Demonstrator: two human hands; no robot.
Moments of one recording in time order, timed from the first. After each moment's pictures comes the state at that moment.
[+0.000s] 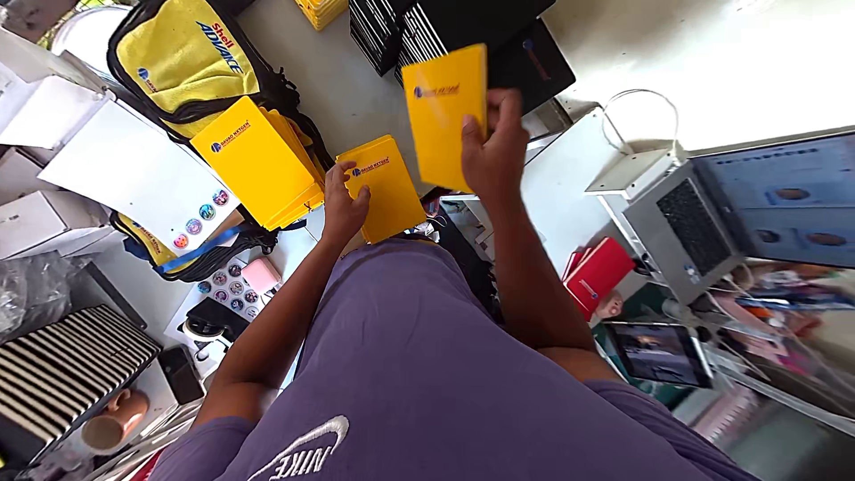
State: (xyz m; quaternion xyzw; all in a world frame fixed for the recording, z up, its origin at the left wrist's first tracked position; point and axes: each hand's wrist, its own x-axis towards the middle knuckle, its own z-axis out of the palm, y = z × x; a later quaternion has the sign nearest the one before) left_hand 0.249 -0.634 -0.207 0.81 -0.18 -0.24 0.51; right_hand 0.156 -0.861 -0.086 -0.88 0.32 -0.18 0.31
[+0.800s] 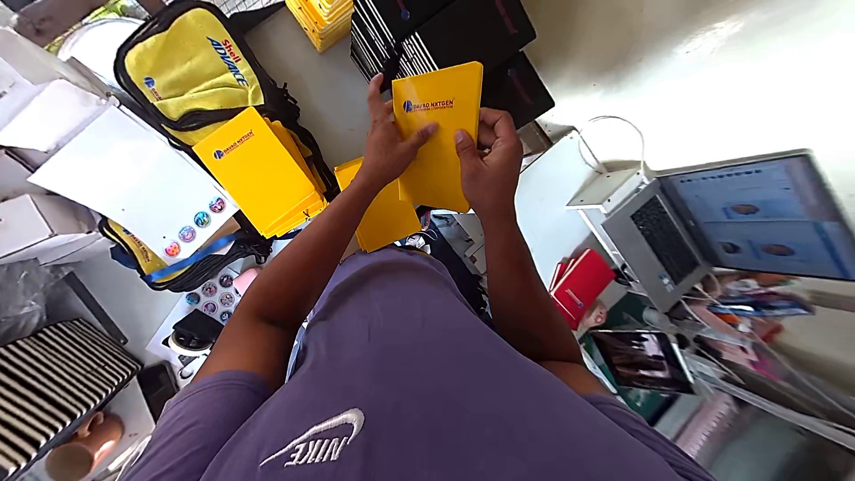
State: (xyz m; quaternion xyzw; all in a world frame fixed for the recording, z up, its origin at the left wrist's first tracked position) left_hand 0.296 -0.749 -0.143 0.66 -0.23 -0.24 0.68; right_hand 0.153 -0.847 -0.070 -0.80 0.28 -0.26 0.45
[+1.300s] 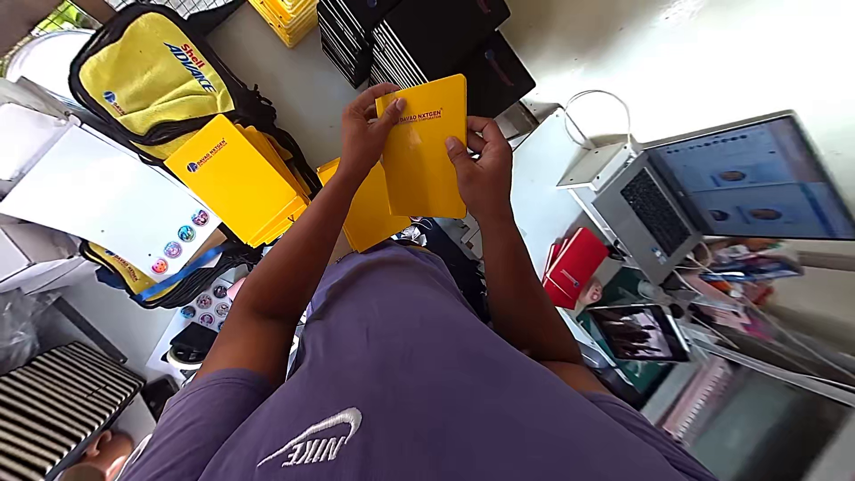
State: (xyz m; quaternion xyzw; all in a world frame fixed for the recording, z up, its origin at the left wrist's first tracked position) left_hand 0.310 -0.768 -0.157 0.59 -0.28 -0.24 0.72; right_hand 0.127 -0.859 -0.079 -0.76 0.33 -0.23 0.51
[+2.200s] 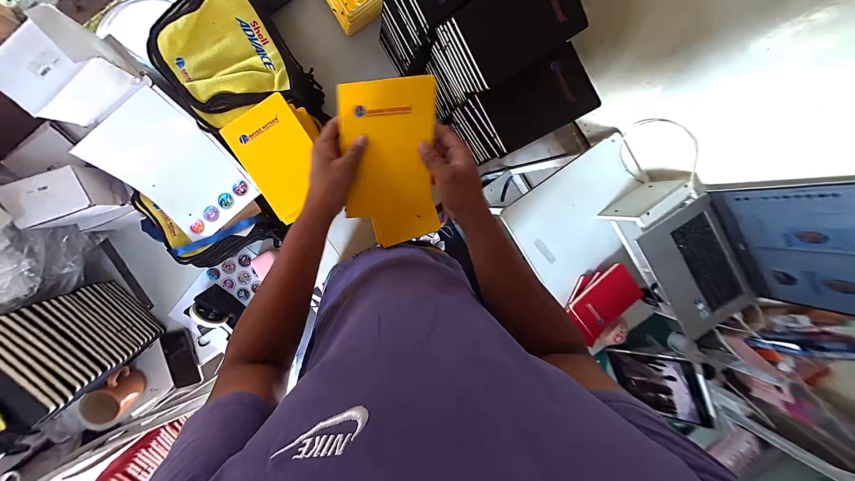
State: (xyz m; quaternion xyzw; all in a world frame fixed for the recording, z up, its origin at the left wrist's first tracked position) left_hand 0.315 -0.627 -0.135 0.68 -0.13 -0.27 0.67; right_hand 0.191 -0.808 -0.113 -0.68 0.22 -0.08 0.69
